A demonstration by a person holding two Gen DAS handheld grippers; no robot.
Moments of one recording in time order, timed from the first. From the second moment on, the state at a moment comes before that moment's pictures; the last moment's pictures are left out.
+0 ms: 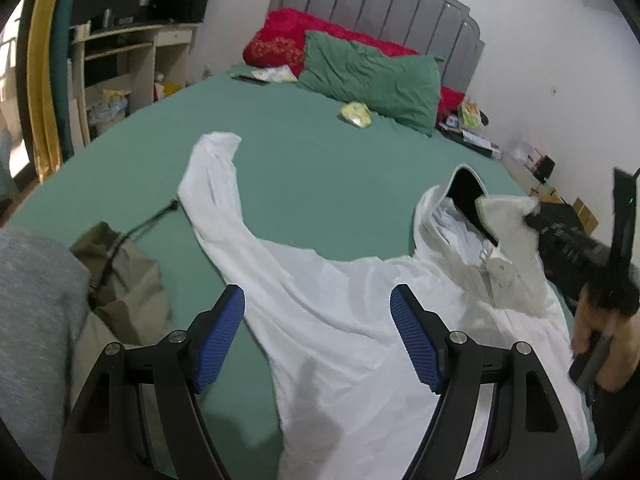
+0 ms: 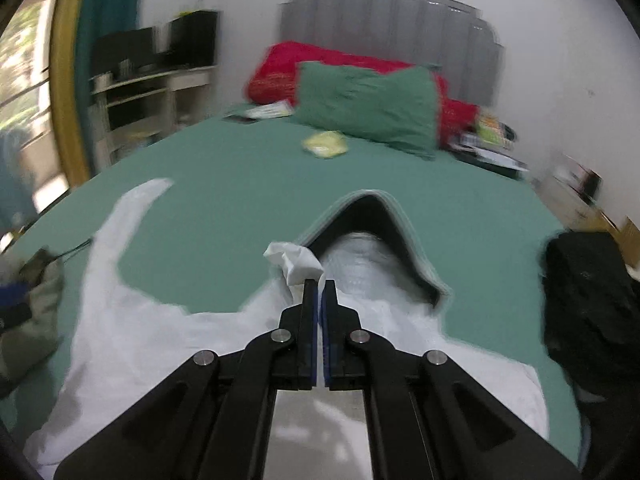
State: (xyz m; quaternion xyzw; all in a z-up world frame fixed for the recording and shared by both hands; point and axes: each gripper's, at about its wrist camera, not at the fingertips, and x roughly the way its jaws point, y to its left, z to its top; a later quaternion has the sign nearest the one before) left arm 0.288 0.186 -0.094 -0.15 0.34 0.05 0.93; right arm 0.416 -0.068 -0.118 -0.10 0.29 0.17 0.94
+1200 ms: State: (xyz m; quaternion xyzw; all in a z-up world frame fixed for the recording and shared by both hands) left arm 0.263 0.328 -0.070 -0.21 0.30 0.20 0.91; right arm 0.478 0.216 -0.223 -0.09 0.45 0.39 0.80
